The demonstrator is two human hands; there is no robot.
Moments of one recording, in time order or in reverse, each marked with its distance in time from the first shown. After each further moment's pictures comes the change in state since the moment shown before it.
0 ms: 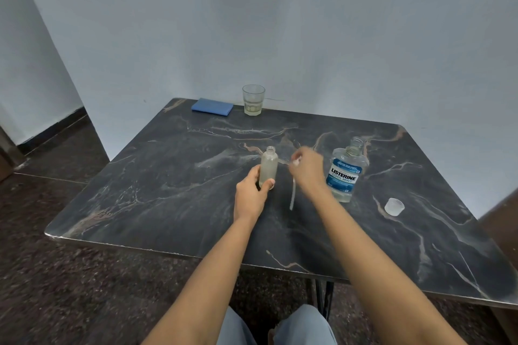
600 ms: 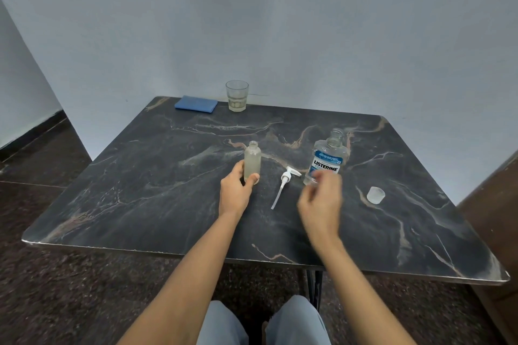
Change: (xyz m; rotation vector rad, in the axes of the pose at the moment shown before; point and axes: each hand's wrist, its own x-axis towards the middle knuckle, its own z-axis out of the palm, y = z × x) left_hand -0.001 0.007 0.005 0.033 0.003 0.035; right_hand -0.086 0.064 -0.021 0.095 0.538 -0.229
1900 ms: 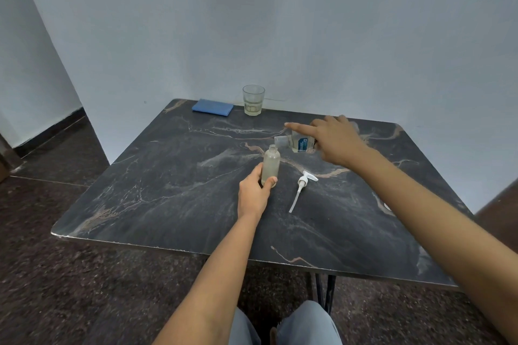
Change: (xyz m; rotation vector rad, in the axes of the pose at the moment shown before) left_hand 0.003 -0.004 0.001 -0.053 -0.011 -0.014; right_hand 0.140 -0.057 -0.001 -0.774 -0.628 -0.765
